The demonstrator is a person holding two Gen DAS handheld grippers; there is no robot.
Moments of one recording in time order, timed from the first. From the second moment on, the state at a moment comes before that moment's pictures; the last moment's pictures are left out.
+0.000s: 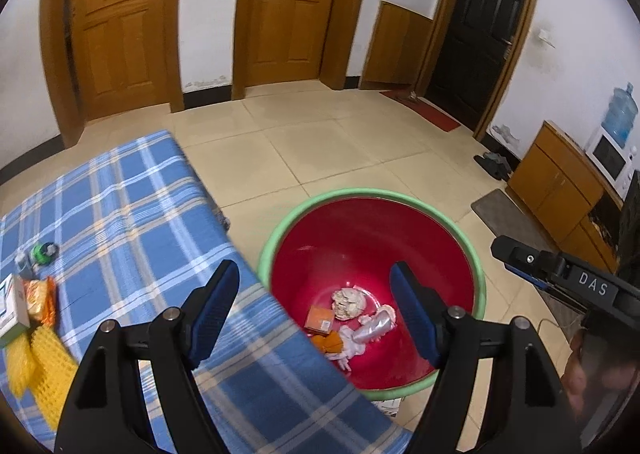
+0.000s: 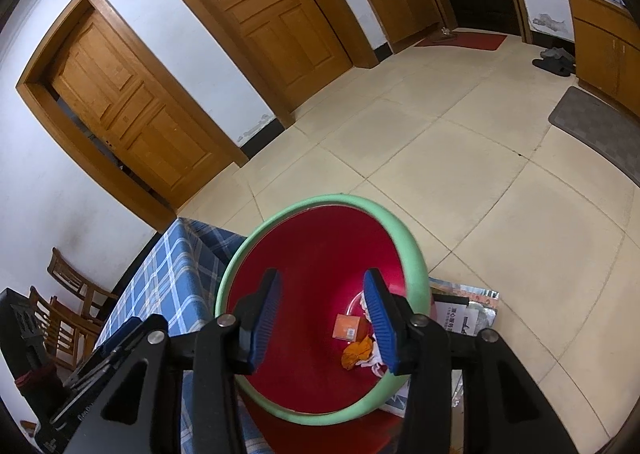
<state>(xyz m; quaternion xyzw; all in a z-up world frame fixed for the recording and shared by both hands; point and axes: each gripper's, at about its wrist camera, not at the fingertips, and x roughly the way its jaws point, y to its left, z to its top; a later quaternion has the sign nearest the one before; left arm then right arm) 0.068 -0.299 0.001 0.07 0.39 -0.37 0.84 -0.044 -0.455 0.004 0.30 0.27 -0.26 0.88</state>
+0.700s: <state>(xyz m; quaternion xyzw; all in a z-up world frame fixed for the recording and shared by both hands) 0.106 -0.182 0.012 0.01 0.38 -0.24 0.89 -0.019 -0.419 -0.003 0.28 0.31 -0.23 0.88</state>
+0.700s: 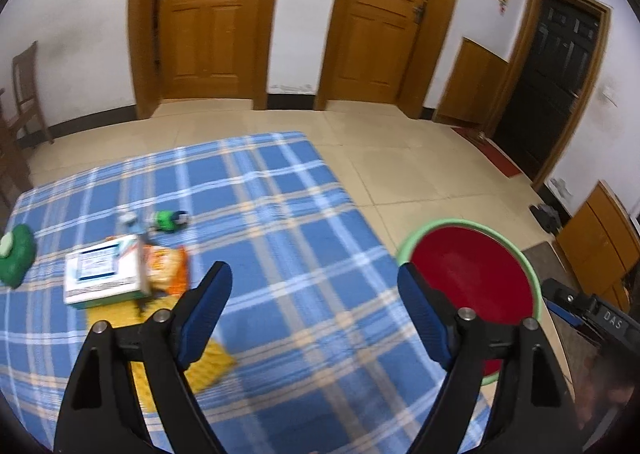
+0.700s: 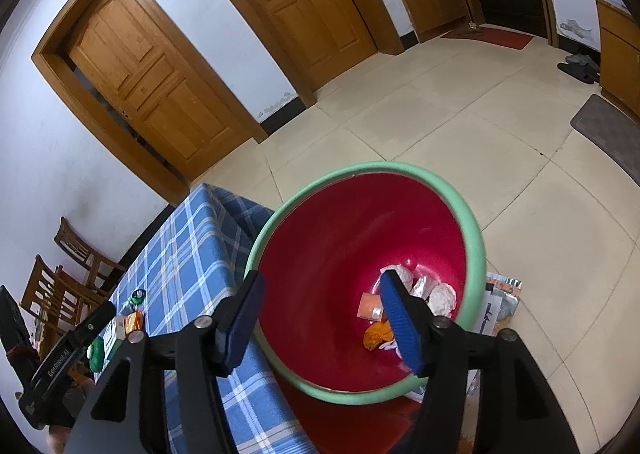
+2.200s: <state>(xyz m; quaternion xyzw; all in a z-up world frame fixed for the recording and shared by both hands) 0.188 -0.047 -0.046 -0.05 0.44 -0.10 0.89 0.044 -0.344 -0.036 0.21 0.40 -0.20 0.87</state>
